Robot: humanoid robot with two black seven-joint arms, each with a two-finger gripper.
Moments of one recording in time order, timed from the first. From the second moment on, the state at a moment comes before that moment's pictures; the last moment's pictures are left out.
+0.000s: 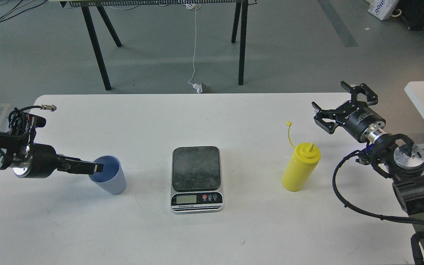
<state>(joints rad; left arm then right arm) -0.81 0.90 -0.21 -1.10 1.65 -0.49 -0.49 0.62 -0.30 1.07 0.53 0.33 0.49 -0.30</state>
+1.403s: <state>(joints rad) -0.90 0.86 -0.22 -1.09 1.56 -0.49 -0.49 0.61 -0.30 1.07 0.51 0.33 0.49 -0.30</state>
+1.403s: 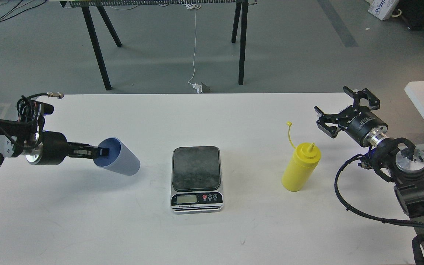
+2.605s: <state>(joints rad) -1.10 0.44 -0.09 -0.98 1.61 -0.49 -0.49 0.62 -0.30 1.07 0.48 0.33 0.49 -0.30</state>
